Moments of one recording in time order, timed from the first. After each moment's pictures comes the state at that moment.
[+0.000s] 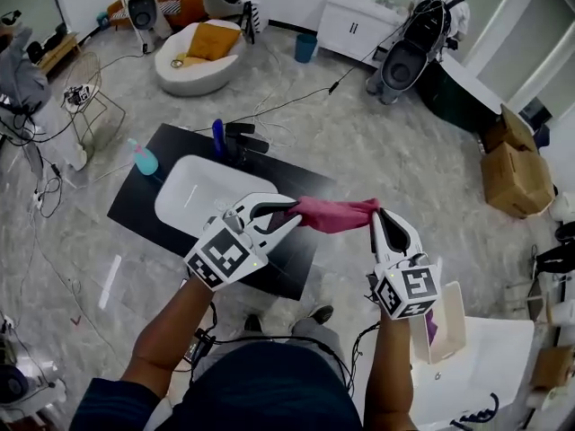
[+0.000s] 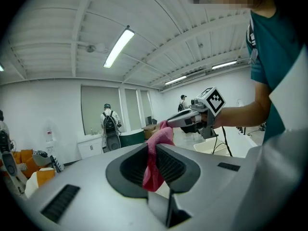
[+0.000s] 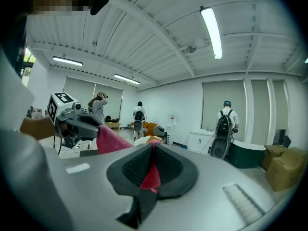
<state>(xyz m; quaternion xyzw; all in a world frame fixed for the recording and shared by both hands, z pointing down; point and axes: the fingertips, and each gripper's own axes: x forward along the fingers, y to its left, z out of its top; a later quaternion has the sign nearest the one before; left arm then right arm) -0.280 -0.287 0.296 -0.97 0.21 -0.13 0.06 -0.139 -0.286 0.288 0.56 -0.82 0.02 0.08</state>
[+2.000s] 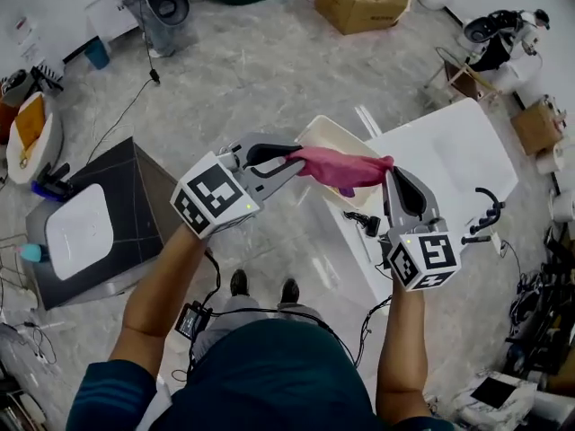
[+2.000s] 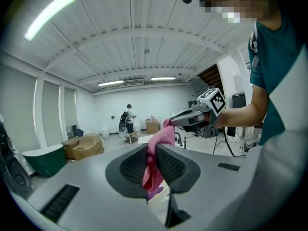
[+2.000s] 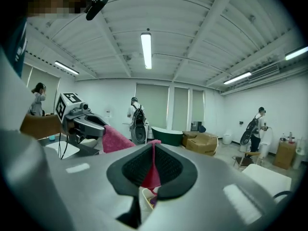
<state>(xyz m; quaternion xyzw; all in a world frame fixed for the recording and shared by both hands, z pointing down) 0.214 0.086 0.318 -0.96 -0.22 -0.12 0.09 0.299 0.203 0.309 0.84 -0.54 0.06 0.06</state>
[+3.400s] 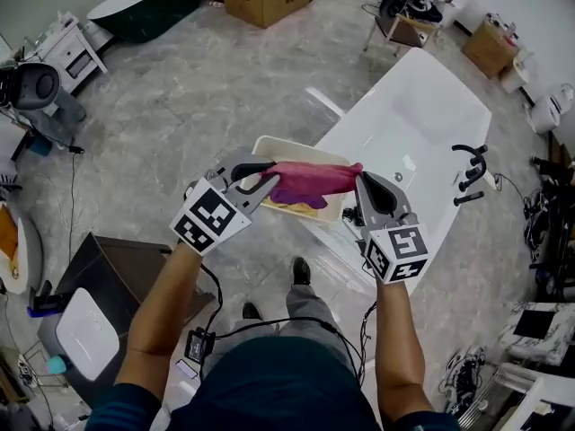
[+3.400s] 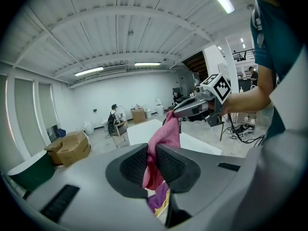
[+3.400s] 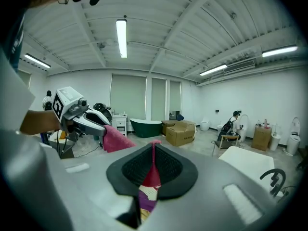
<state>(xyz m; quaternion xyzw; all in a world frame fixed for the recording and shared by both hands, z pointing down) 0.403 0.099 0.405 -0.92 -0.31 -0.19 0.15 0.455 0.237 0.395 0.90 -0.42 0.12 0.05</state>
